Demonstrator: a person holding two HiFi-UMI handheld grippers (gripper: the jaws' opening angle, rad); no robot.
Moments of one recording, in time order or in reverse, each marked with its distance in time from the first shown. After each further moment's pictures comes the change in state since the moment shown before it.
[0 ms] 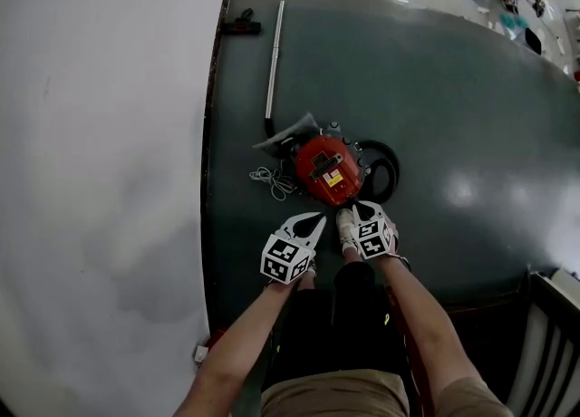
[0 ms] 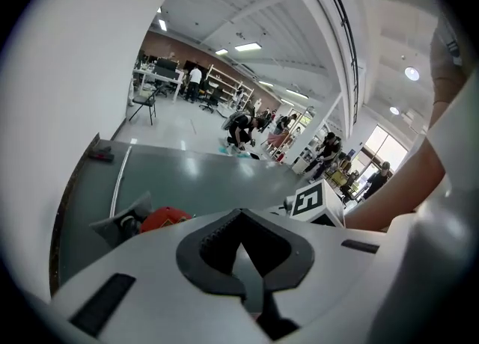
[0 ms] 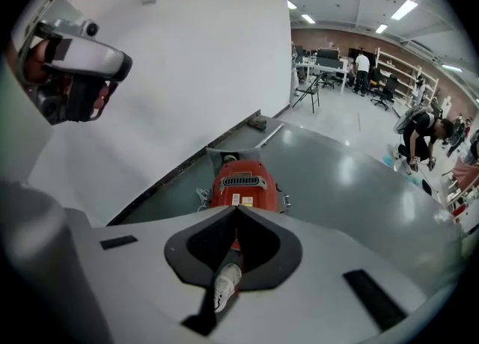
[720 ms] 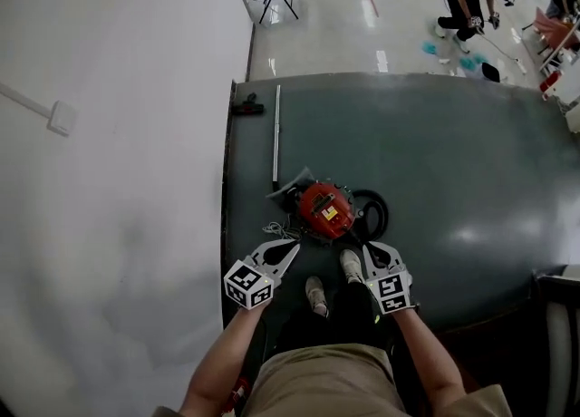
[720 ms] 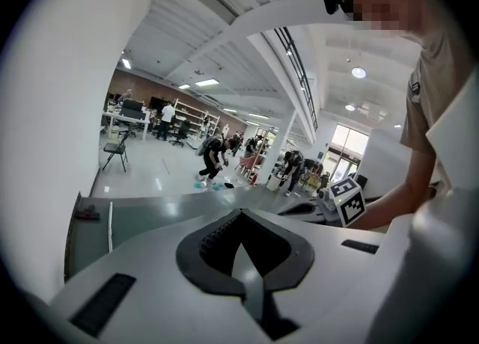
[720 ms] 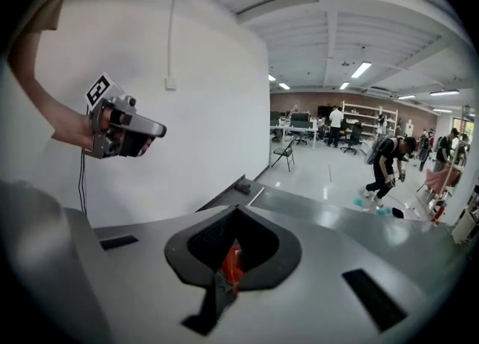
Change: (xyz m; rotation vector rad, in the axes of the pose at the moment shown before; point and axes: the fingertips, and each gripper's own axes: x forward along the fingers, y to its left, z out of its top) left arm -0.229 -0.137 0.119 0.240 -0.210 -0.153; right arm -0.343 0.078 0.091 0.024 -0.450 -0.149
